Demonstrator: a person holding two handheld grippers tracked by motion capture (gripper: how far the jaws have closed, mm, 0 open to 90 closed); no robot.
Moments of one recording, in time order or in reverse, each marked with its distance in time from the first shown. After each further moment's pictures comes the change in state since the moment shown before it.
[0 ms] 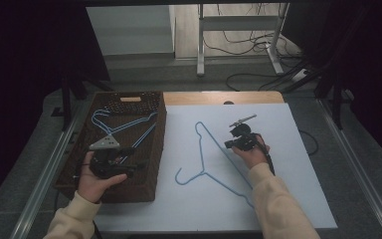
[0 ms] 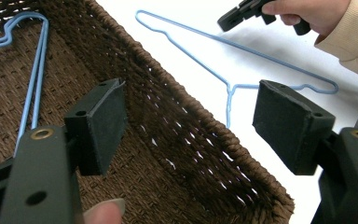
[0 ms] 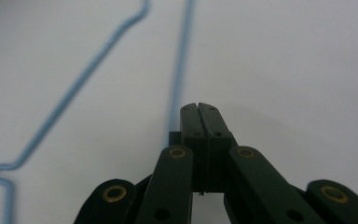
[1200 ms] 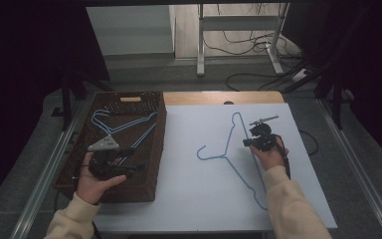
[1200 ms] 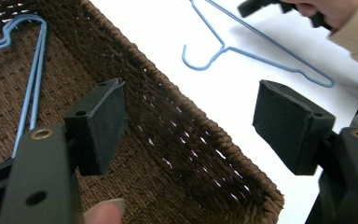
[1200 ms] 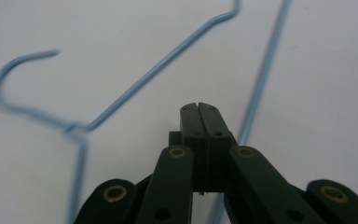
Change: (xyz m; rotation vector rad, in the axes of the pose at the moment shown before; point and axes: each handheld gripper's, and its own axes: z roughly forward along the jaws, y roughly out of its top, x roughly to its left) left arm -0.003 -0.001 -0.004 -0.006 -0.004 0.003; right arm -0.034 -0.027 -0.040 -0.043 -0.108 0.098
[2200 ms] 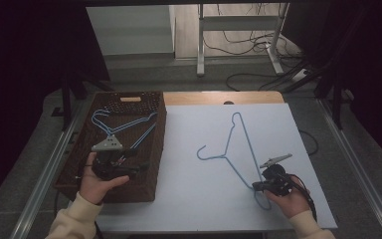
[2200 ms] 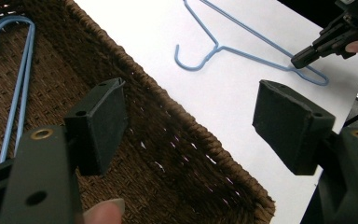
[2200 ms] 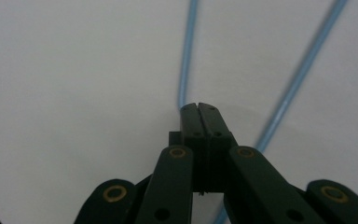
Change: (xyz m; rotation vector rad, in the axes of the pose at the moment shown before) left arm -0.004 0.003 0.004 0.004 -0.017 0.013; right arm 0.041 -0.104 -0.058 0.173 0.130 -0.070
